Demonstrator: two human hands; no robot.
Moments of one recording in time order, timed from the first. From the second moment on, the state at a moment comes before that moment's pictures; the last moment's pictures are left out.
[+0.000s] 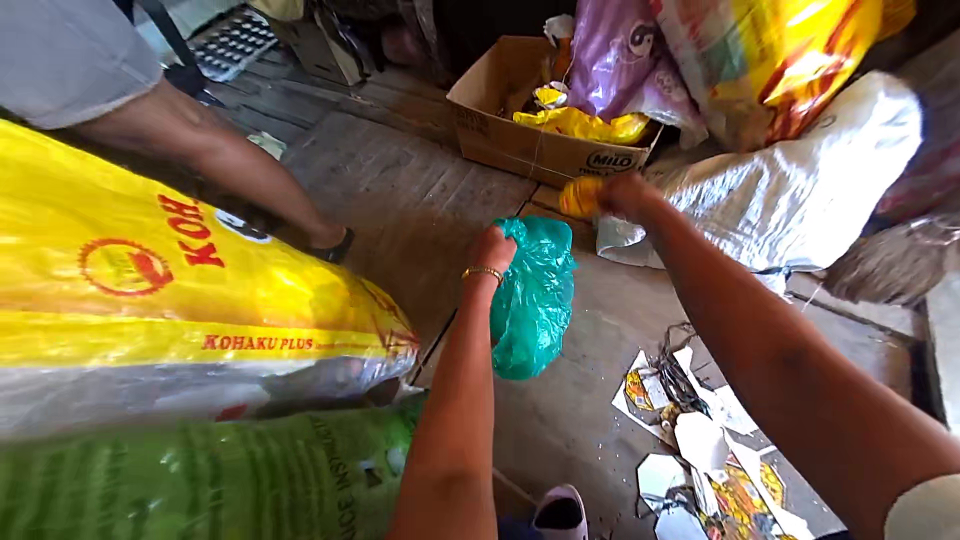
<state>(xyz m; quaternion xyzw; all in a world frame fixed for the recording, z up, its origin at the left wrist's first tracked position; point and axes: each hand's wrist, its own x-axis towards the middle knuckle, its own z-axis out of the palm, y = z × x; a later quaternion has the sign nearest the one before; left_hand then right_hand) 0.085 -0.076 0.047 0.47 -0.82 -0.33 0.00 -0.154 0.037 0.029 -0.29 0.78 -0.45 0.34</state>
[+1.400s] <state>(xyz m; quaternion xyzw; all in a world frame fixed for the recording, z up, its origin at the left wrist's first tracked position) -0.032 0.015 0.026 0.30 -0.92 -0.27 0.01 -0.015 0.406 -0.216 -0.44 0.86 -0.02 0.27</state>
